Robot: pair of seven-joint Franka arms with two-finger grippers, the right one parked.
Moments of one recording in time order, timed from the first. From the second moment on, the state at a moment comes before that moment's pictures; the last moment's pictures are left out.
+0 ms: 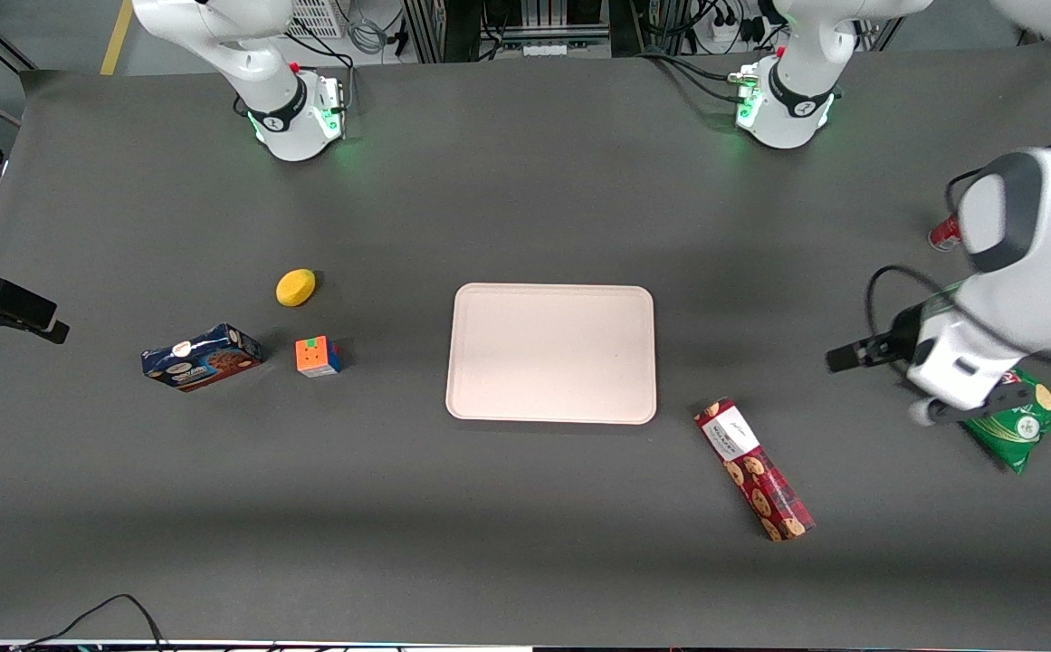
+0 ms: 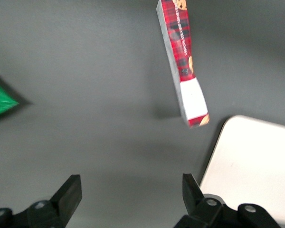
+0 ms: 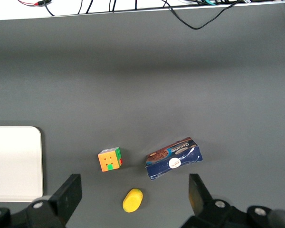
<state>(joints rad) -0.02 0.29 -0.09 -1.64 -0.10 1.84 -0.33</state>
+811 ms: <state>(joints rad) -0.17 0.62 -0.04 -1.63 -0.10 2.34 -0.59</state>
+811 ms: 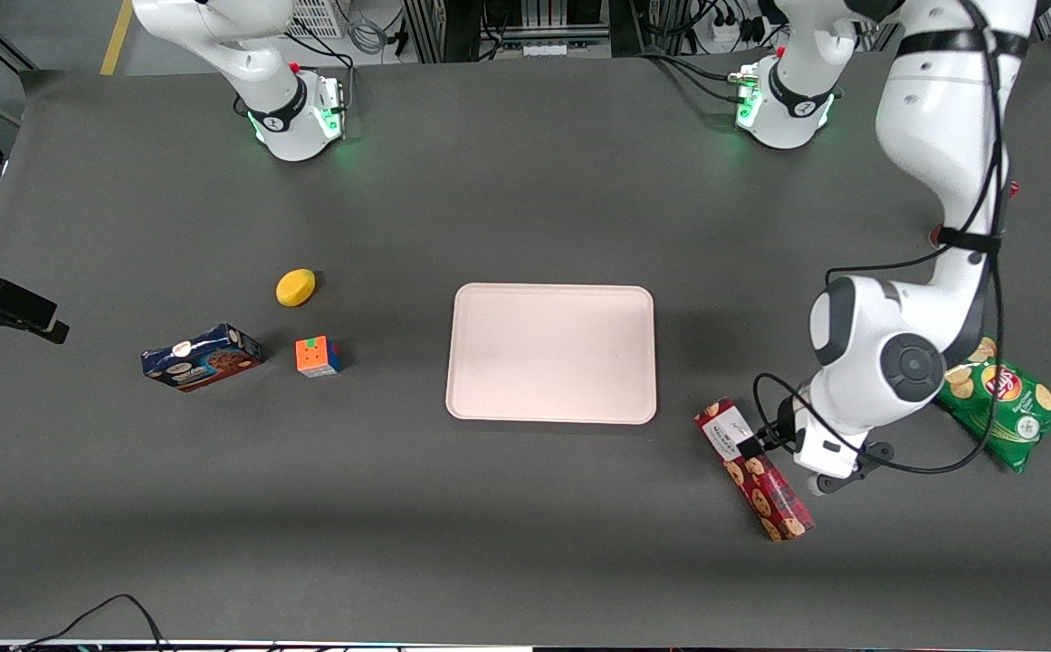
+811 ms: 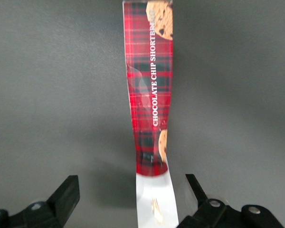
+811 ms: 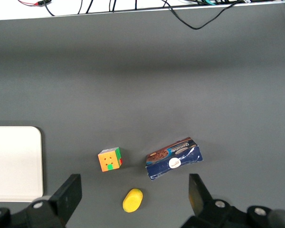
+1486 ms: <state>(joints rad) -0.23 0.74 0.02 -1.53 -0.09 2.37 -0.62</state>
